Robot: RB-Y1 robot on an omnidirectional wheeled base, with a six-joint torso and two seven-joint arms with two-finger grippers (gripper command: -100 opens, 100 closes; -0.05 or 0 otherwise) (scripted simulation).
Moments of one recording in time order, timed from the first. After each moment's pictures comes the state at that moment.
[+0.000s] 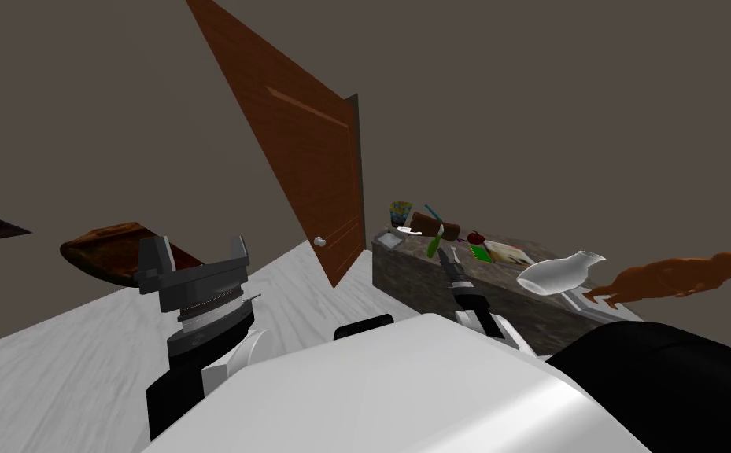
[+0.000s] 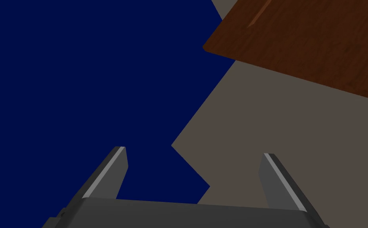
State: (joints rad) left arm 0.53 0.05 0.06 -2.39 0.12 -0.57 0.10; right arm 0.55 -0.18 -0.36 -1.76 0.05 -0.47 0.45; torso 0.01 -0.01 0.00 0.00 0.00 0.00
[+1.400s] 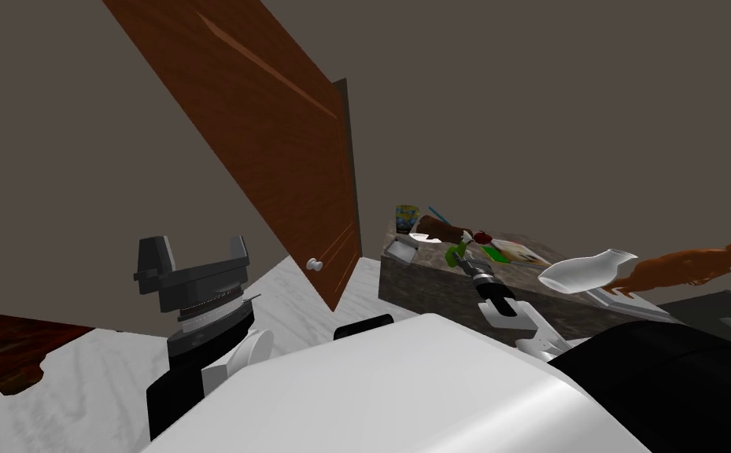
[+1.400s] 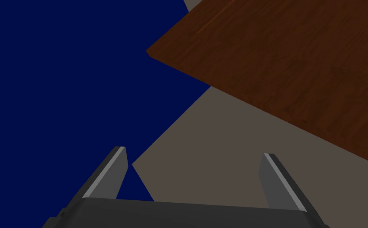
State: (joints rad) left arm 0.53 0.05 0.06 -2.39 0.12 -0.57 0.10; right arm 0.45 -0.38 -0.53 -1.57 0.33 -0.19 0.67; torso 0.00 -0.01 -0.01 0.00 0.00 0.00
